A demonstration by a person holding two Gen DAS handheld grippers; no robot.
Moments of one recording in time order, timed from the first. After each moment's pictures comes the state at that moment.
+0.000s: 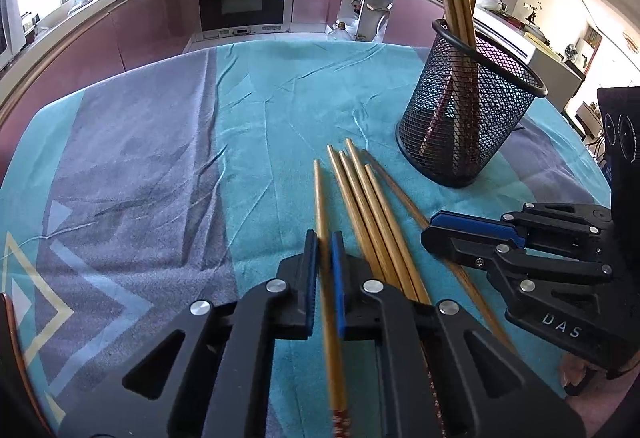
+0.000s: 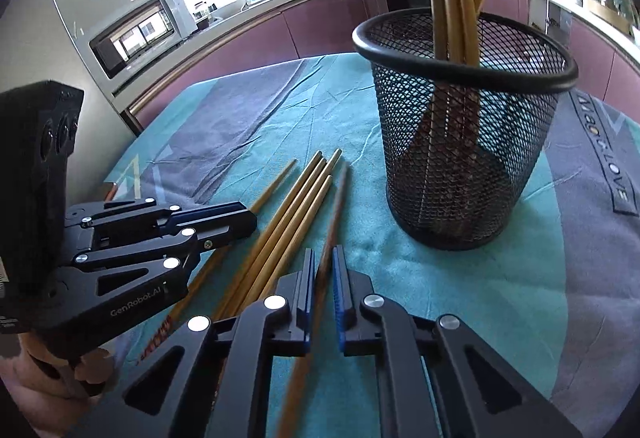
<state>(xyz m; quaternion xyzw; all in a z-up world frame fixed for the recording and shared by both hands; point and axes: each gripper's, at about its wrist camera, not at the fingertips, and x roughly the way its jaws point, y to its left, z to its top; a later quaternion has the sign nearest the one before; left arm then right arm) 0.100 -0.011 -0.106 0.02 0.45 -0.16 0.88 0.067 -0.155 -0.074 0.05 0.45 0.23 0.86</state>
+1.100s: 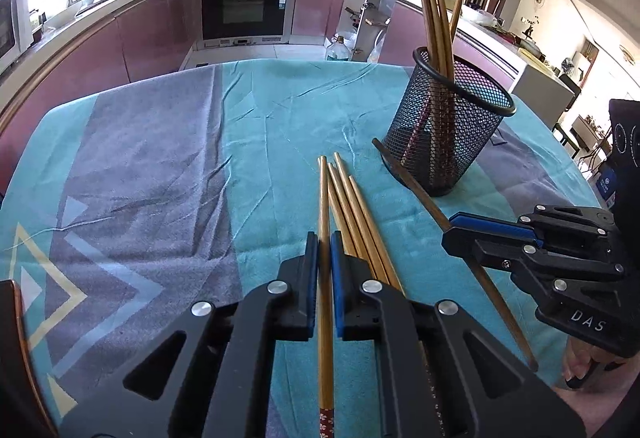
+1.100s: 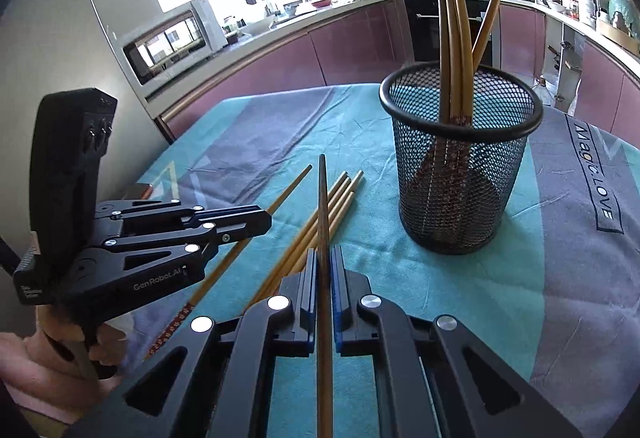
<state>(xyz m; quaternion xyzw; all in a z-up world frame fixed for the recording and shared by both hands) 0.078 -0.001 -0.084 0.00 0.43 -0.17 0.89 0.041 -0.169 -0.043 0.05 0.40 0.27 0.87</state>
